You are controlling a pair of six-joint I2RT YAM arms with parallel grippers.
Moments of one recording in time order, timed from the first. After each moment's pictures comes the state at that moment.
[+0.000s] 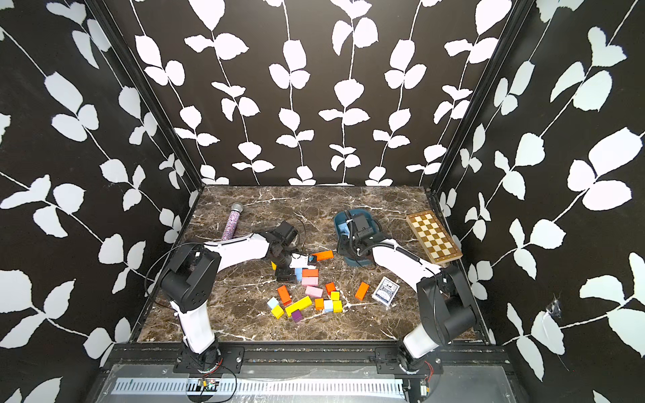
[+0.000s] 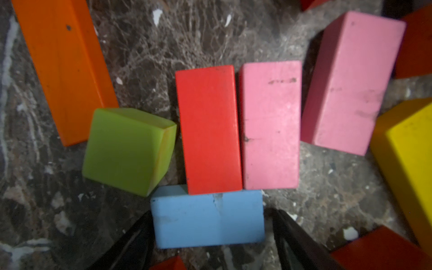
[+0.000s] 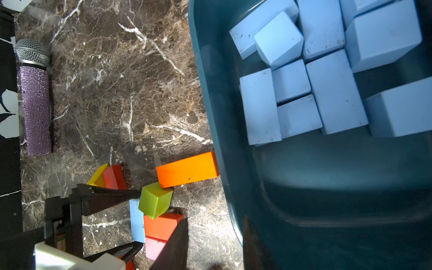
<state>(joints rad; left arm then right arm) -0.64 1.86 1.16 -0.64 0.27 1.01 0.49 1.55 1.02 -0.42 -0.13 0.64</state>
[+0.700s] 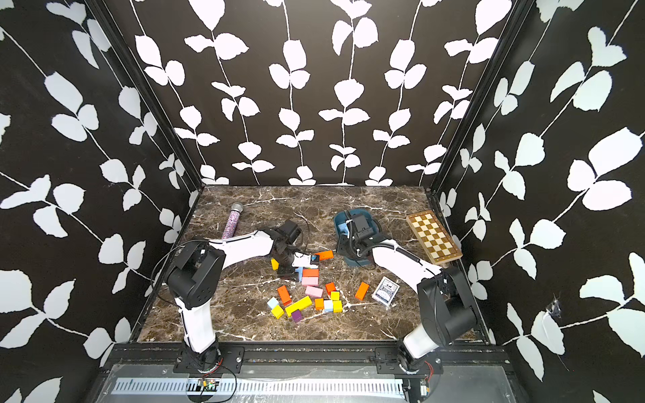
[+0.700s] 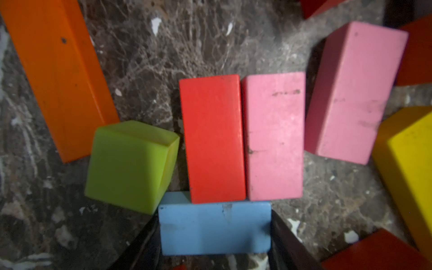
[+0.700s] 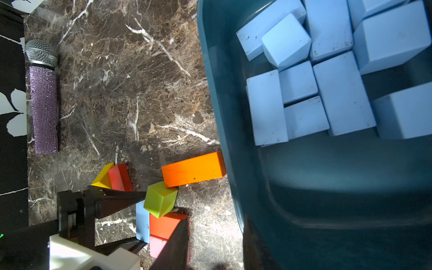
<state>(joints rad) -0.65 1.90 1.23 -0.70 0.27 1.03 0.50 1.54 1.02 -0.41 -0.14 0.65</state>
